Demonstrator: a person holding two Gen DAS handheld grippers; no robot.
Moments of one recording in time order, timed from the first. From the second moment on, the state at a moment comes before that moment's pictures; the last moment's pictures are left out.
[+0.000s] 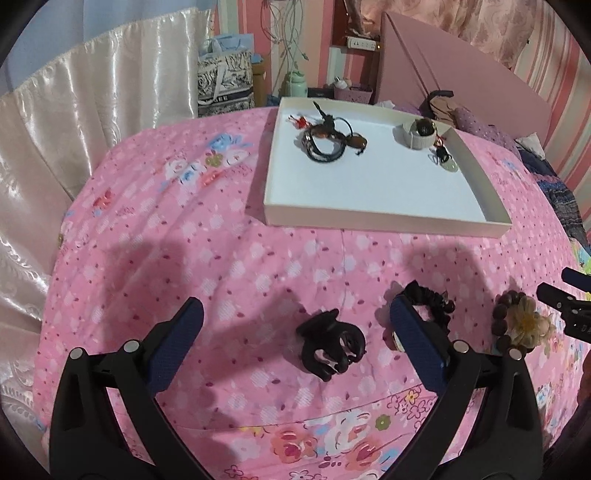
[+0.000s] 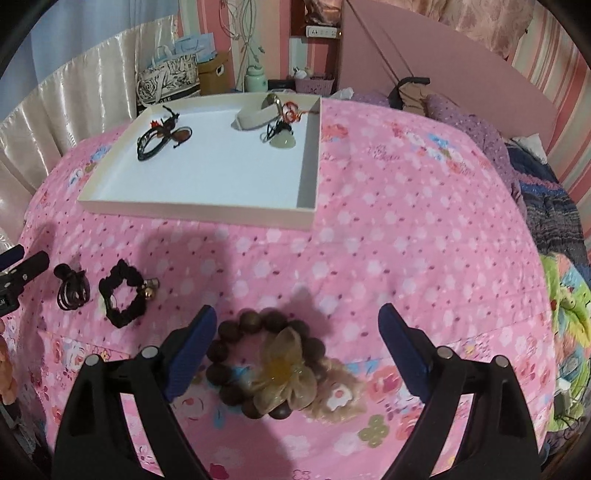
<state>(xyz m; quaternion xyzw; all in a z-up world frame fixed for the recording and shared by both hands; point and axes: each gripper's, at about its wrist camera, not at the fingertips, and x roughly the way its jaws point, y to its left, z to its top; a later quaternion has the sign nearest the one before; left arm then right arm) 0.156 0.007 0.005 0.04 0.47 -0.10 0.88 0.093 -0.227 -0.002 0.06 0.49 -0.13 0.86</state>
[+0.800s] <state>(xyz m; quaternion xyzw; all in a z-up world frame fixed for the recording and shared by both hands) 0.168 -0.017 -0.037 0.05 0.52 -0.12 0.85 0.114 -0.232 -0.054 0.07 0.56 -0.11 0.82</state>
